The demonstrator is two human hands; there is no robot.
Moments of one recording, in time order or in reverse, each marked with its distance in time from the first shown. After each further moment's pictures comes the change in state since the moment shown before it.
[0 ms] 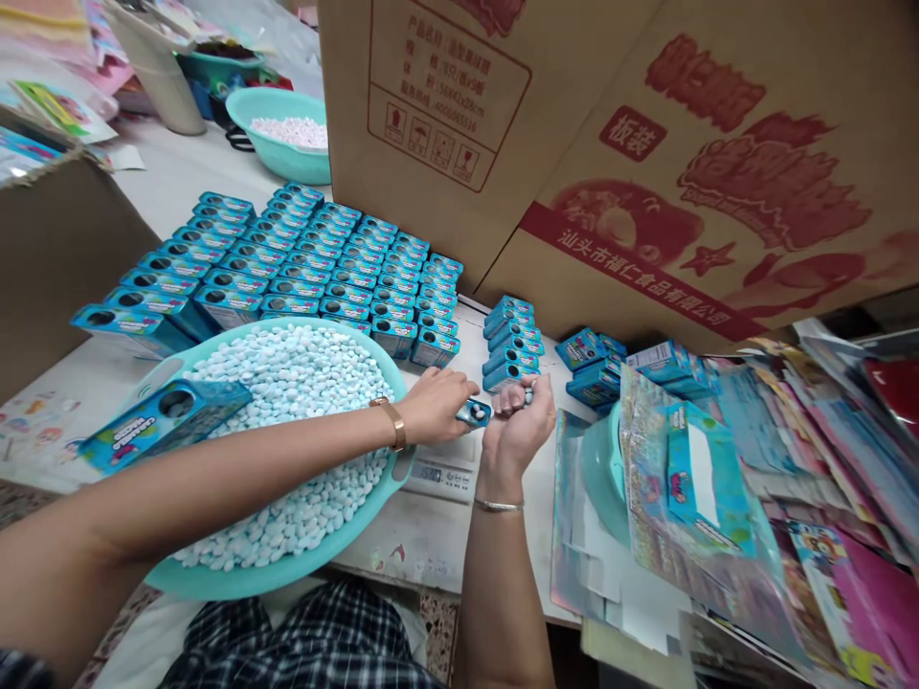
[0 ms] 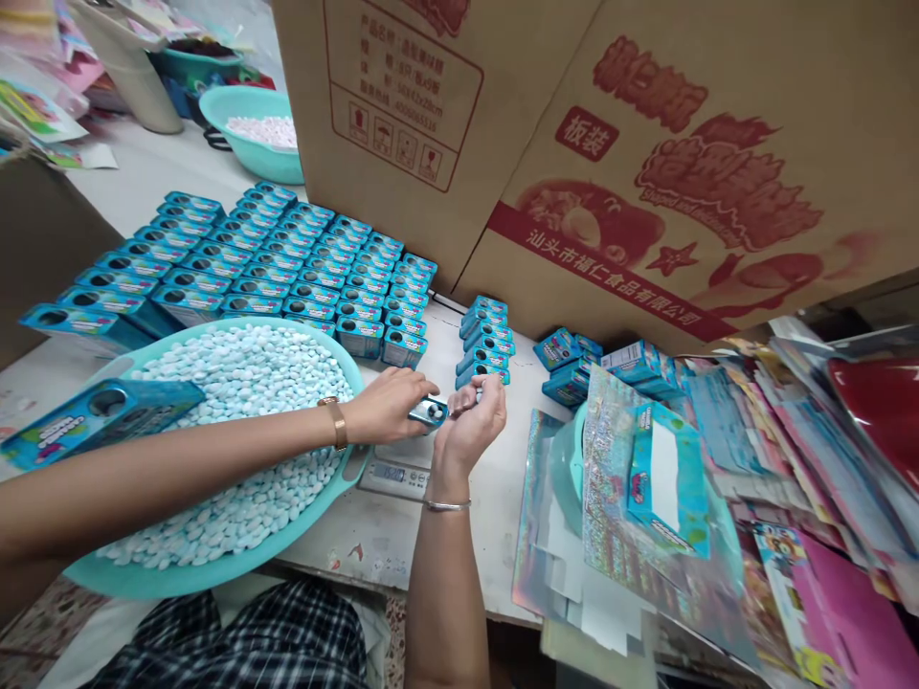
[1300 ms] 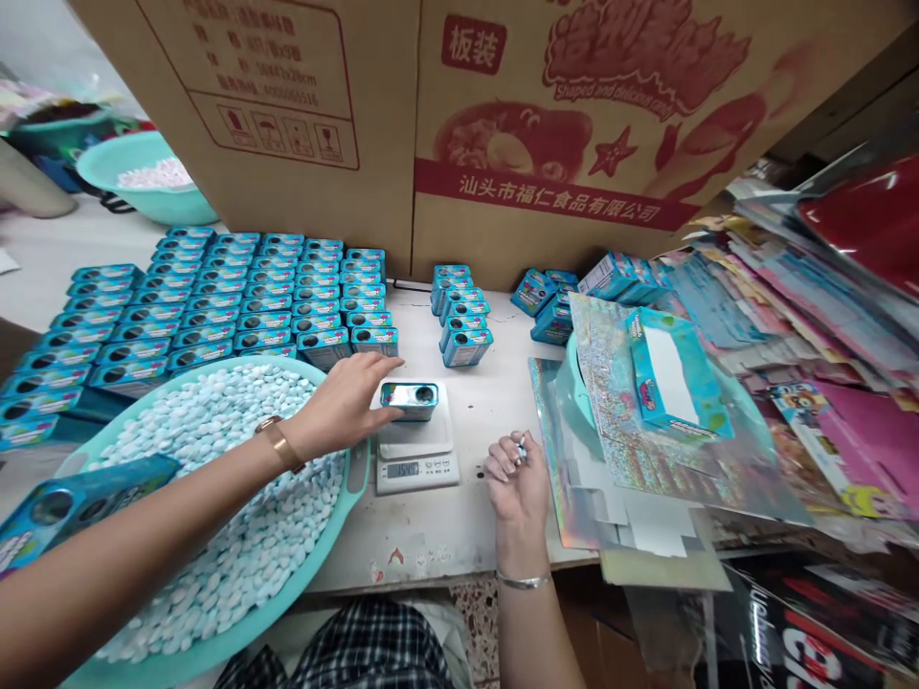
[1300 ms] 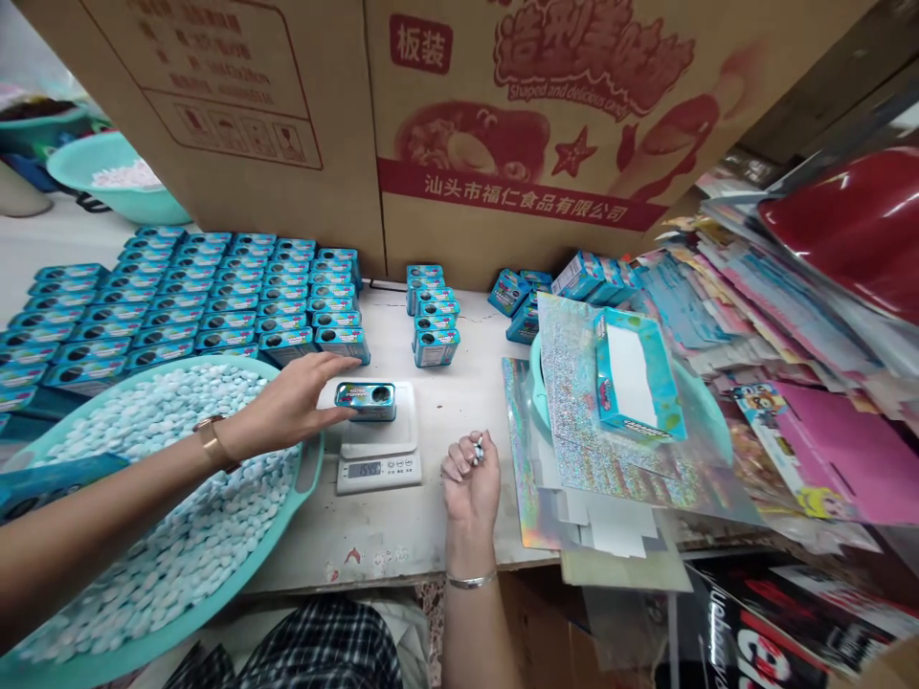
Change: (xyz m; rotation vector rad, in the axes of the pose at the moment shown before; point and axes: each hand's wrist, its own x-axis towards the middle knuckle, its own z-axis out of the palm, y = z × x) left_hand -0.004 -0.006 -0.027 0.135 -0.039 0.036; right_hand -0.021 -0.004 -0.169 0.453 0.041 0.469
